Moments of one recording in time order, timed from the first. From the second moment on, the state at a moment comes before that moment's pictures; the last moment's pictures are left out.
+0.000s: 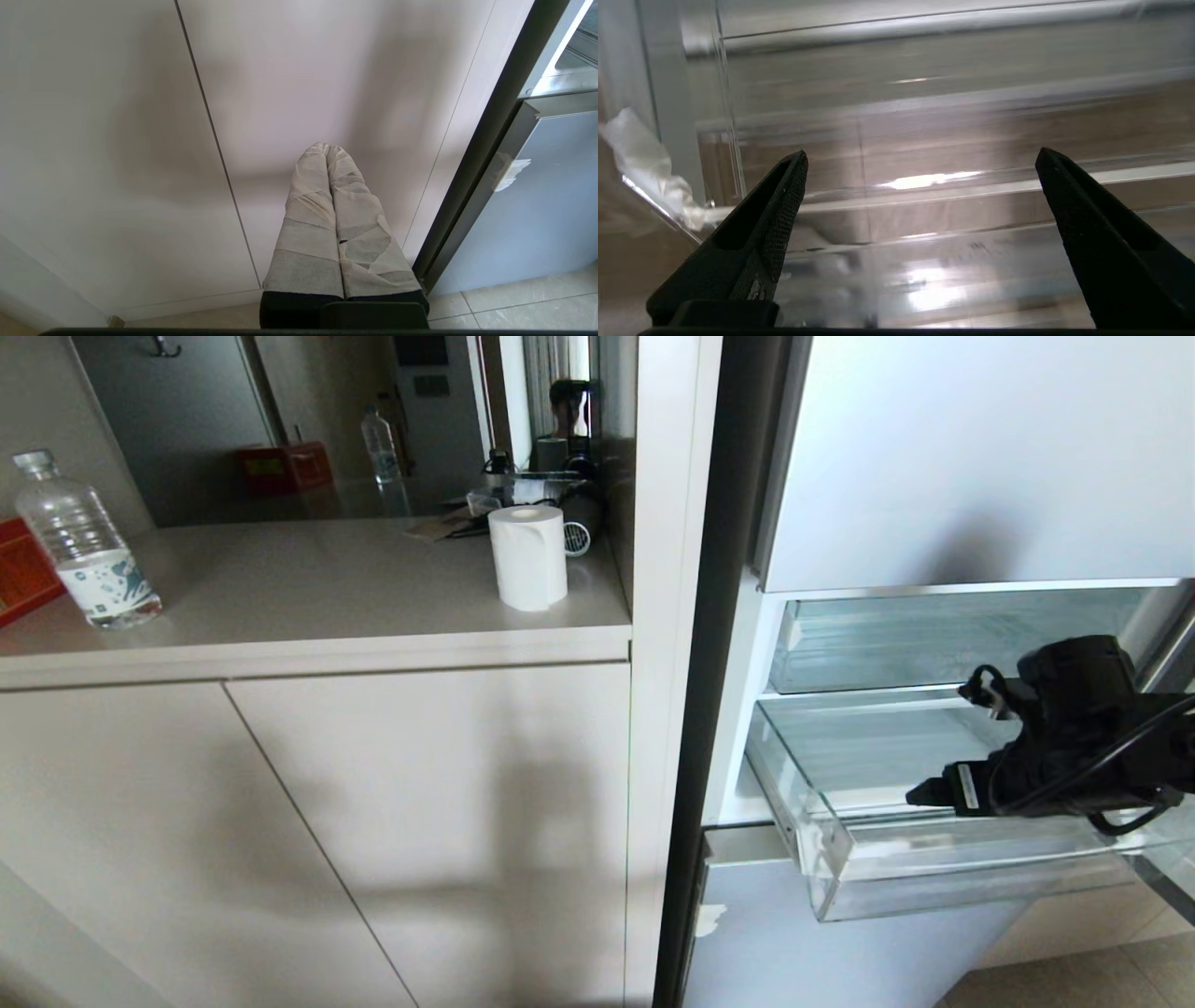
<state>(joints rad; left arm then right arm) 0.00 0.00 0.00 0.01 0.00 0.04 -0.03 1.79 -1.01 0.06 -0.05 0.00</state>
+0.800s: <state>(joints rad) 0.00 0.00 0.00 0.01 0.00 0.04 -0.09 1.58 -1.00 0.37 -0.04 0.00</state>
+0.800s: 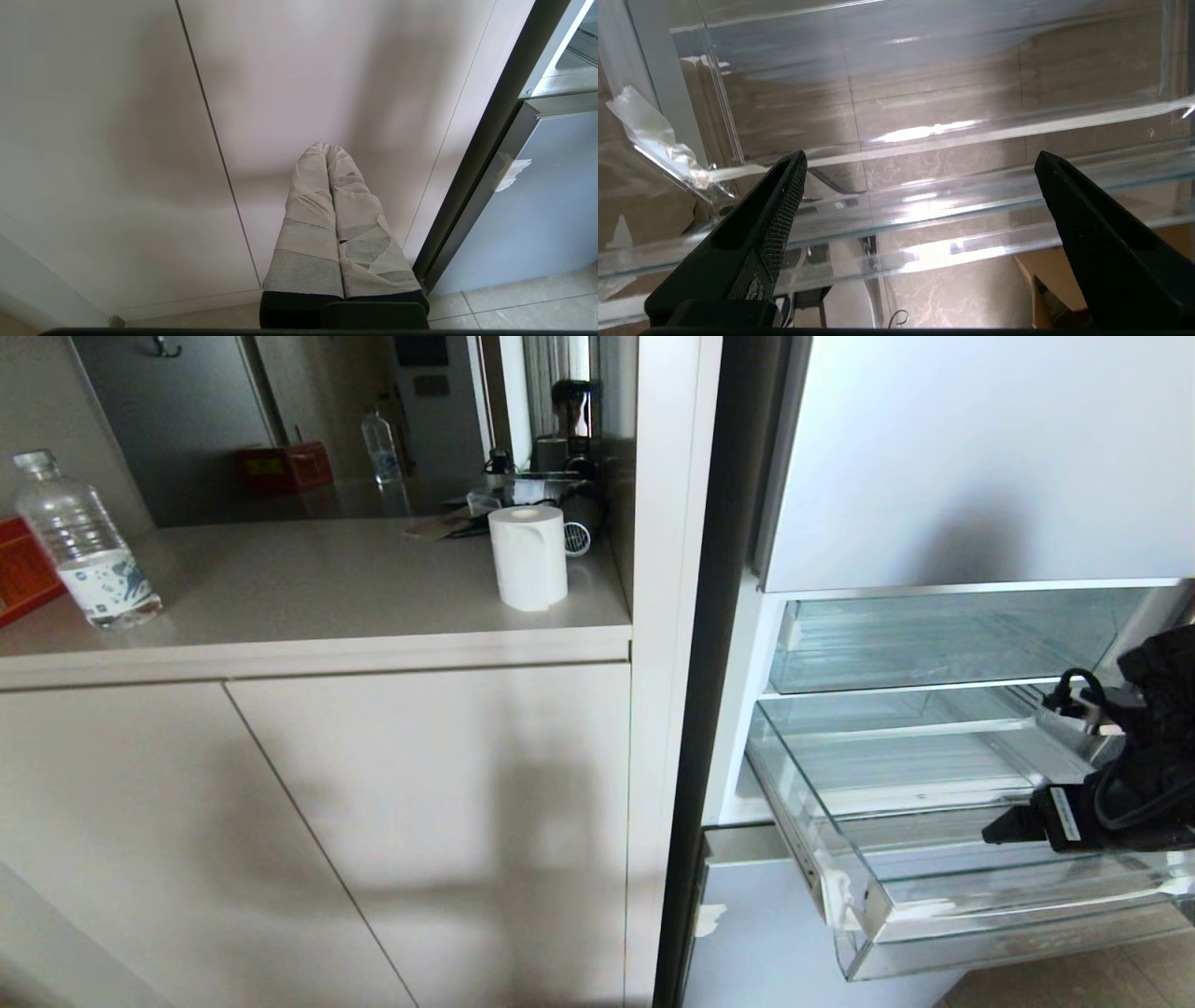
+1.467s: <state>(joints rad) 0.00 0.00 0.00 0.01 0.00 0.04 -0.09 1.37 -0.96 0.27 0.01 0.05</state>
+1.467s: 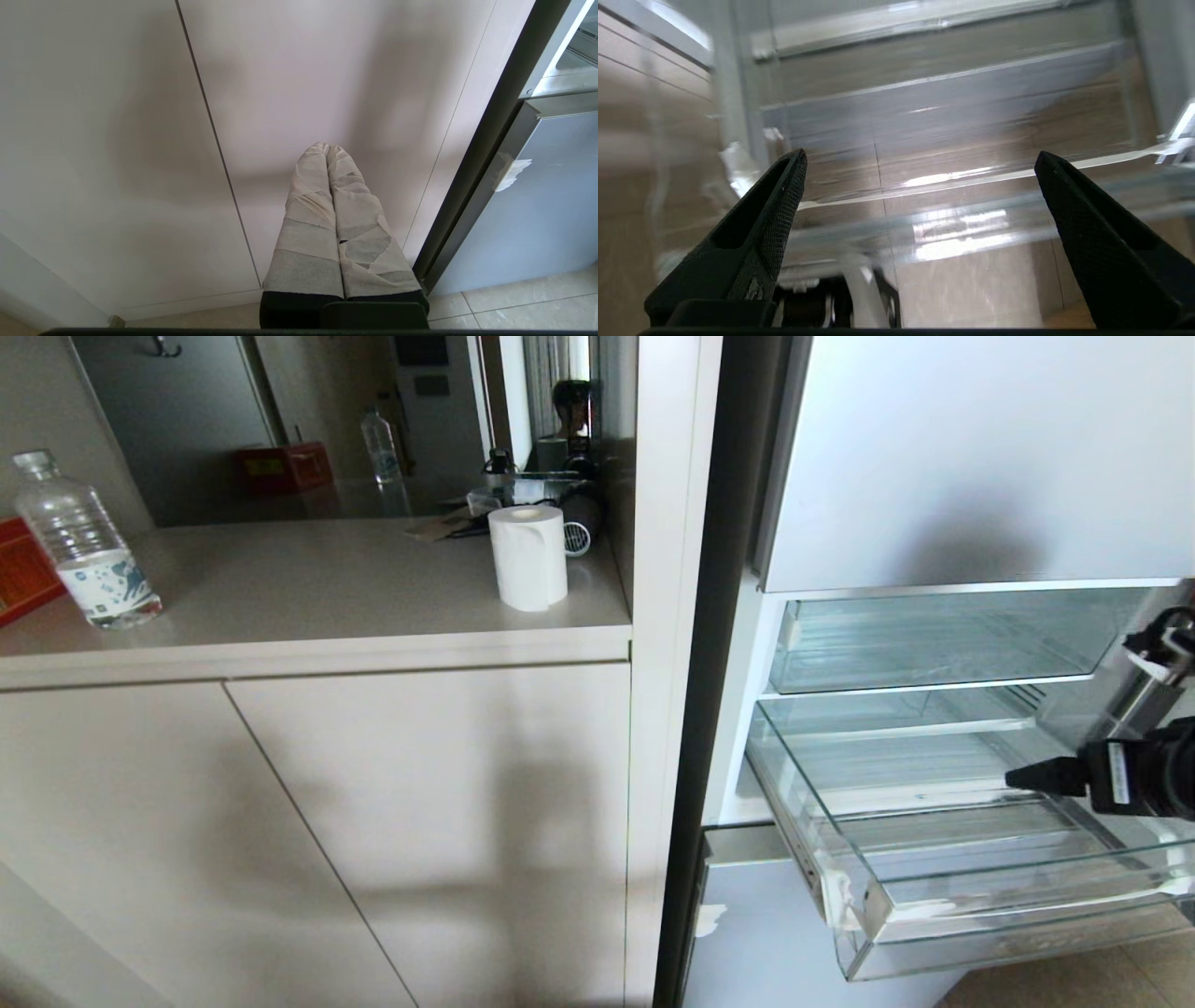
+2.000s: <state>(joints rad) 0.00 0.00 0.00 0.01 0.00 0.03 -0.08 0.58 -0.63 0.26 0.02 -0.03</state>
